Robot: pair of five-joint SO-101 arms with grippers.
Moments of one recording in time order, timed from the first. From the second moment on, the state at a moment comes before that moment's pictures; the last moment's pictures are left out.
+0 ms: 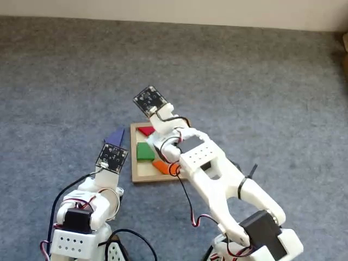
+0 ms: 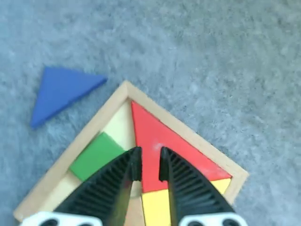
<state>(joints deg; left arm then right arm) 2.2 -101.5 96.0 75.8 -5.9 -38.3 -9.9 42.2 22.4 13.1</state>
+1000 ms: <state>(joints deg) 2.2 -101.5 96.0 75.8 -5.9 -38.3 -5.5 43.9 27.0 22.6</state>
